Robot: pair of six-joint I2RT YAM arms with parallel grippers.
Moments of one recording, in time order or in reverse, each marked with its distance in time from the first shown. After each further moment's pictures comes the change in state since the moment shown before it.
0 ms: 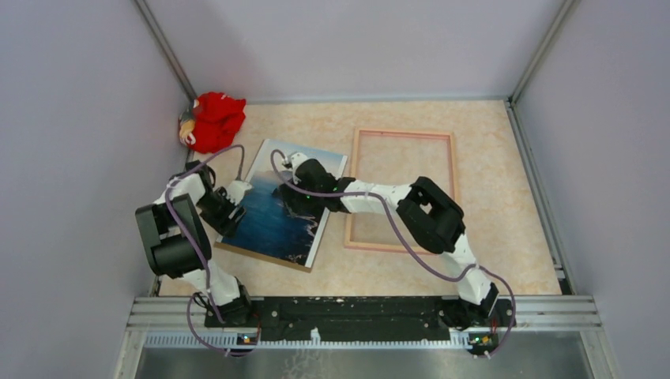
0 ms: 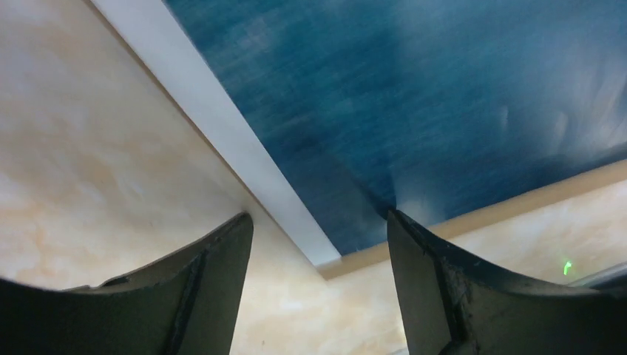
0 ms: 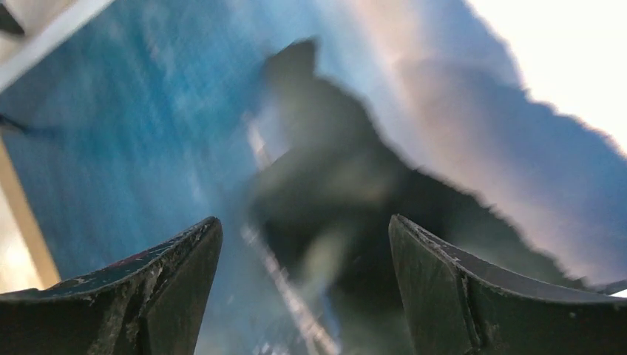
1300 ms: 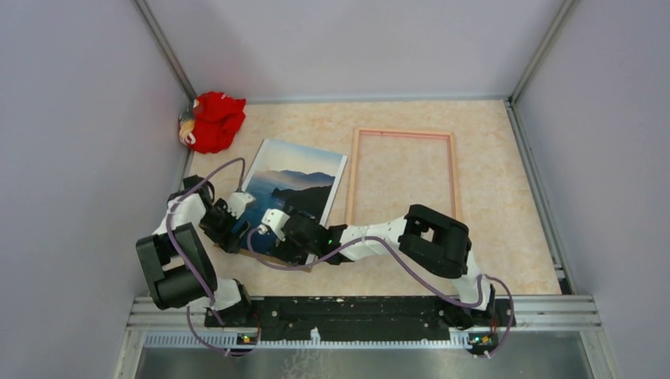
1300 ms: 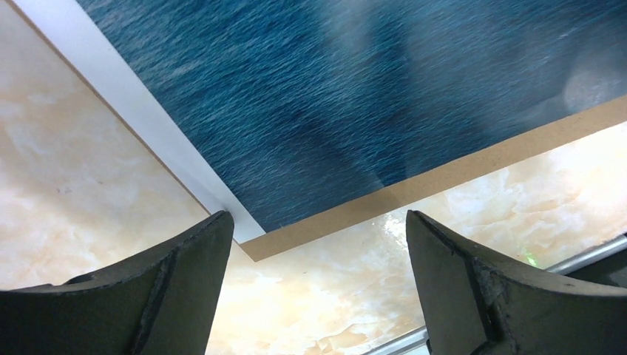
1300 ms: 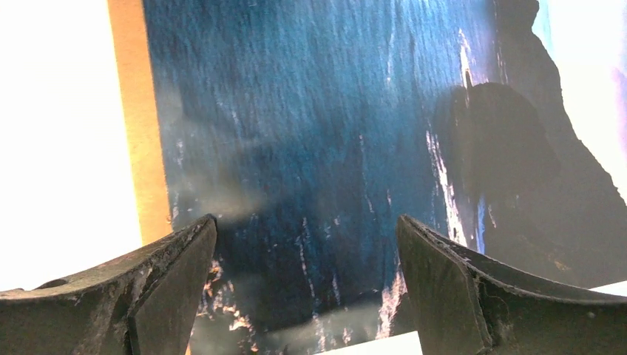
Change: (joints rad) left arm 0.024 -0.220 -0.236 -0.021 0.030 0.058; right arm 0.297 -0.153 -0.333 0.201 0.194 -0.372
